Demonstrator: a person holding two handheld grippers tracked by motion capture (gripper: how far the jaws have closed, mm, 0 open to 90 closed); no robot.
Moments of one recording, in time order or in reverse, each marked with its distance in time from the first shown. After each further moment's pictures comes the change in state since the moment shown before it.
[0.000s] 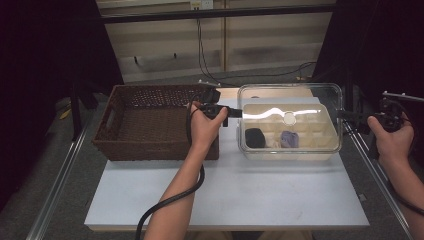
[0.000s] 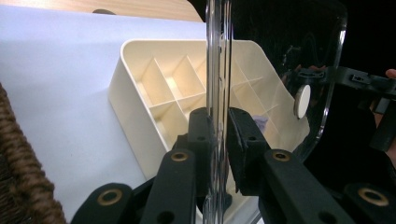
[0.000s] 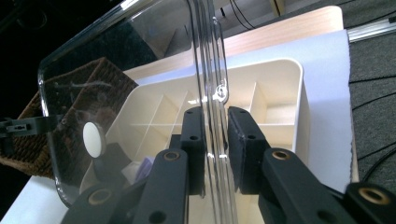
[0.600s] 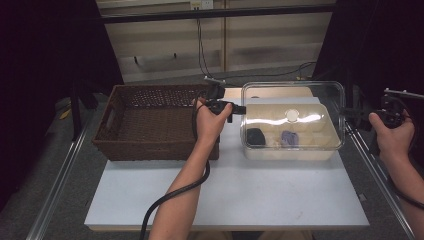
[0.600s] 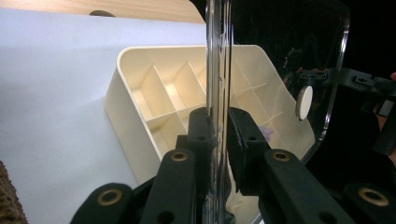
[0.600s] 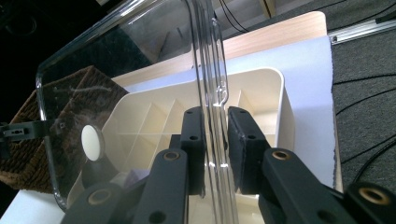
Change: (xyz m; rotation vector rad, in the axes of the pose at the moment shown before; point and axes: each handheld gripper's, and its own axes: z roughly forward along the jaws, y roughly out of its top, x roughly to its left) left arm 0.002 0.010 0.018 0.011 0.007 -0.017; right arm -0.011 0.008 0.004 -0.006 -0.026 0.023
